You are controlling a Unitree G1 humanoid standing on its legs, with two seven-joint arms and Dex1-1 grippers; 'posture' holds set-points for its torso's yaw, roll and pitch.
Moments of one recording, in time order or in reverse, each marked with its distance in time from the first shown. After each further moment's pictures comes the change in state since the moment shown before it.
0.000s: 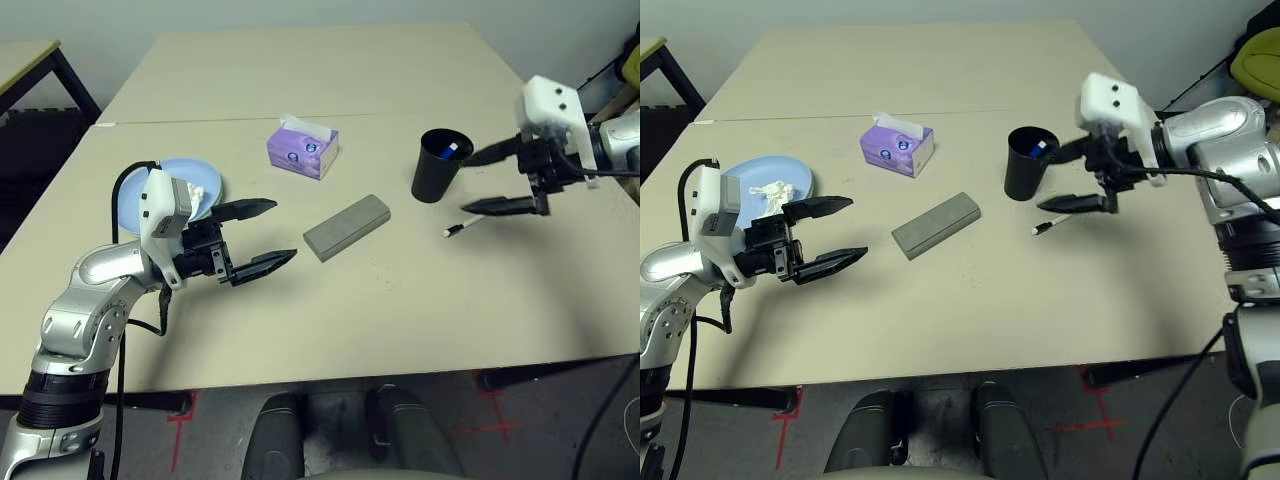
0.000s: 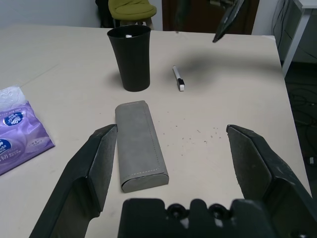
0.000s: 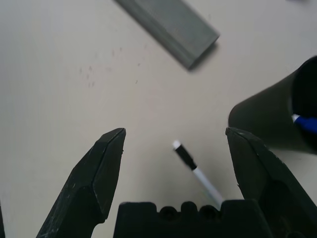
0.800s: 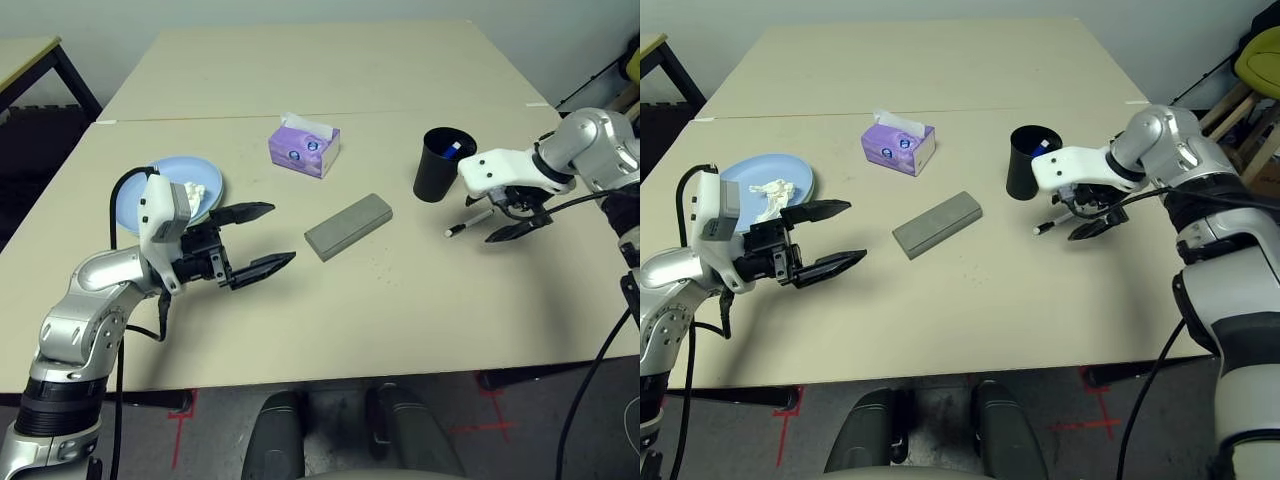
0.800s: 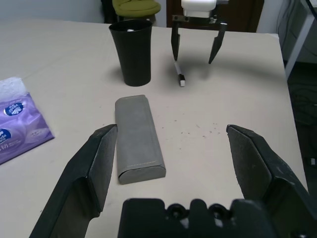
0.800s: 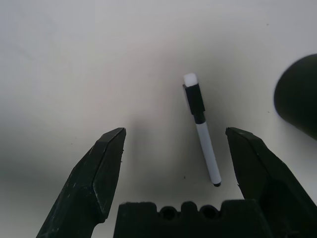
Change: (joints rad) left arm 0.054 0.001 0.018 -0.046 -0.005 0.001 0.026; right arm -0.300 0.215 0.247 0.652 -0.433 -0.634 0.019
